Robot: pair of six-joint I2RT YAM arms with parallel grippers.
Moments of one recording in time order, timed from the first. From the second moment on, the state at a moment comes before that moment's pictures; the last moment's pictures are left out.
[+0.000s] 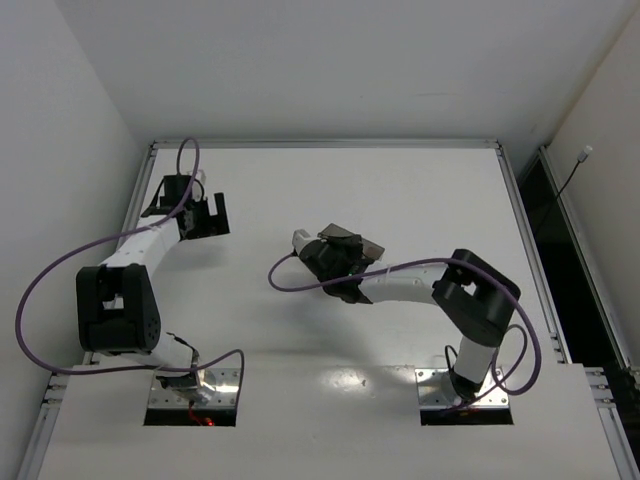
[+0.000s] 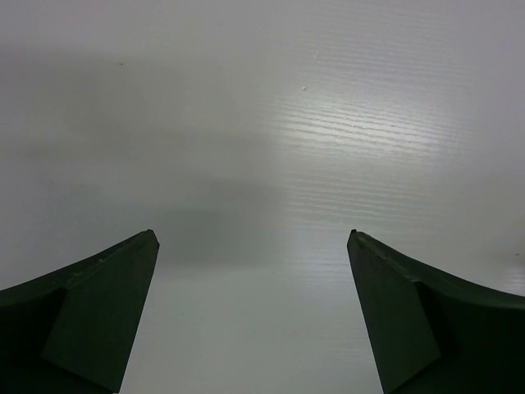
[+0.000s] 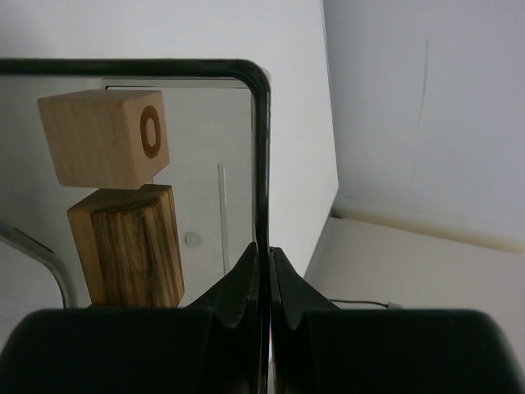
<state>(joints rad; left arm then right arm) 0.06 1.51 1.01 -0.38 0.04 -0.13 0.97 1.77 0.97 0.07 0.92 -0.71</state>
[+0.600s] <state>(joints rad) 0.06 1.51 1.02 -0.39 0.04 -0.13 1.00 1.87 0.75 0.66 1.14 -1.01</state>
